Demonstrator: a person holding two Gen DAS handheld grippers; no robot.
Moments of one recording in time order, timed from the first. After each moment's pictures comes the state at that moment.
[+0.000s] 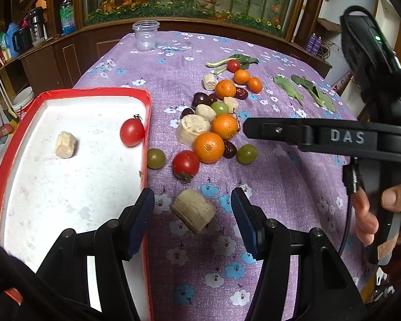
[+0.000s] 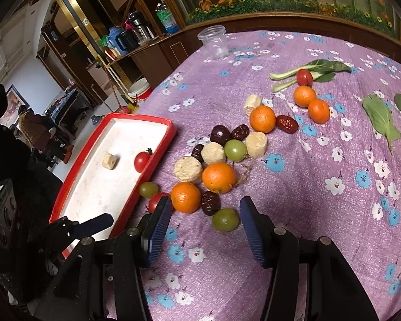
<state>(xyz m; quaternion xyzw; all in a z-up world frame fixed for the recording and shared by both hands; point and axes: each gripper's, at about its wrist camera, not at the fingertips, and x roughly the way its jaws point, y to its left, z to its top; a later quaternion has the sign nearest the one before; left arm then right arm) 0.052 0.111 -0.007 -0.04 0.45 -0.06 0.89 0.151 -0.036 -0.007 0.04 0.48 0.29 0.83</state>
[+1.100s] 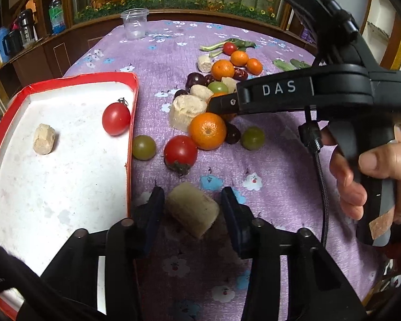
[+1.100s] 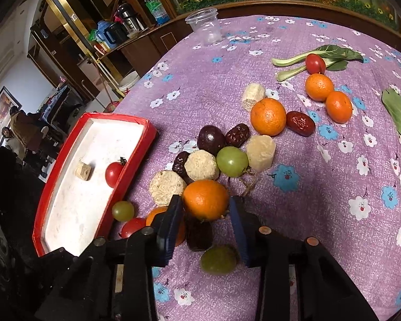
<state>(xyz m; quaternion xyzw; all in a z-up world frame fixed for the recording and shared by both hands) 0.061 0.105 -0.036 -0.01 0.46 -0.08 0.88 0.191 -0.007 -0.043 0.03 0.51 0.27 0.82</state>
